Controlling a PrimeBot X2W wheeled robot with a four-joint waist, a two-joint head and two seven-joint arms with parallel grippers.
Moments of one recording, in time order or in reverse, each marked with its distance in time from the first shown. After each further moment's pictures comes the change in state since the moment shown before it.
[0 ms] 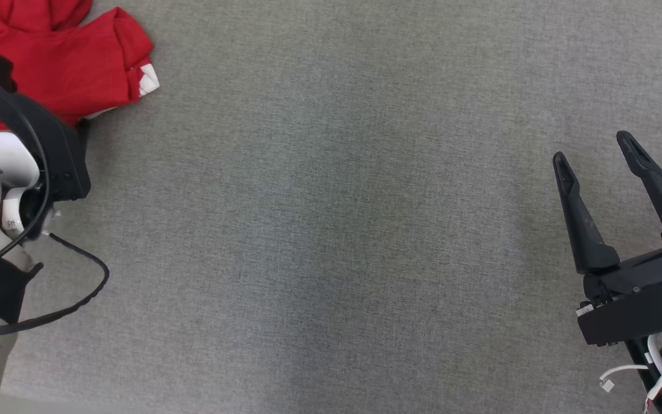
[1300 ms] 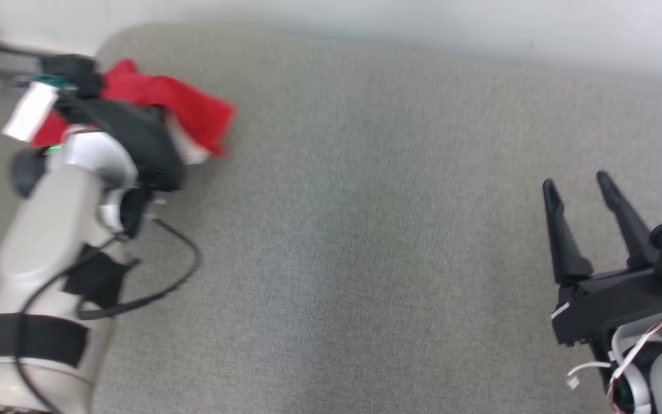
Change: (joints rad) left arm -0.033 -0.198 0.027 0.126 -0.065 -0.054 -0.298; right arm 0.014 0.100 -0.016 0.211 0.061 -0.045 -0.093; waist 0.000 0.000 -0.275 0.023
